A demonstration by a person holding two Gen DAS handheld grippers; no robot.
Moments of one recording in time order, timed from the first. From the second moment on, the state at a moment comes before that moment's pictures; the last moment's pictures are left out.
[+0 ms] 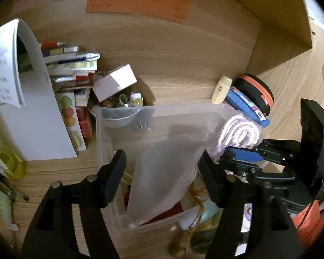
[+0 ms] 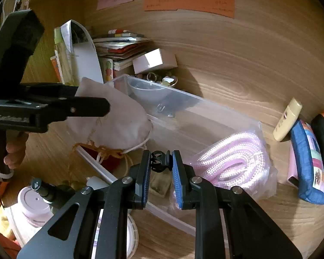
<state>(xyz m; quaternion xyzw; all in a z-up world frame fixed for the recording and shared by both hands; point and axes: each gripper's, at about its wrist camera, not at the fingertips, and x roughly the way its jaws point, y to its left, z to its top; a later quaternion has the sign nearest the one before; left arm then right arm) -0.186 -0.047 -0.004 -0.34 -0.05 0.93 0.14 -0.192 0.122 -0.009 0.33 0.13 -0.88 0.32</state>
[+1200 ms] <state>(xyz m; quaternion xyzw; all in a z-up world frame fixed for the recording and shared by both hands) -0.097 -0.049 0.004 -0.31 -0.03 0.94 0.11 -0.122 0.160 0.018 0.29 0.10 -0.90 0.30</state>
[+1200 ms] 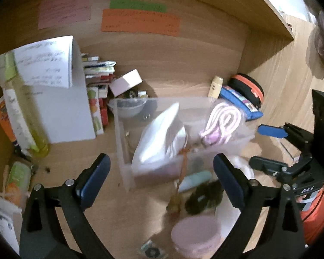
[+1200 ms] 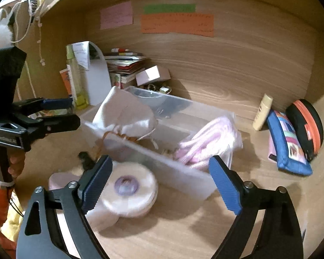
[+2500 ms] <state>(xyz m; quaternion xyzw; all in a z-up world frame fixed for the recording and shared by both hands) -0.034 -0.028 -0.061 -0.39 -0.04 0.91 0.17 -0.061 0.142 -0.055 0.39 0.06 -0.87 0.30</state>
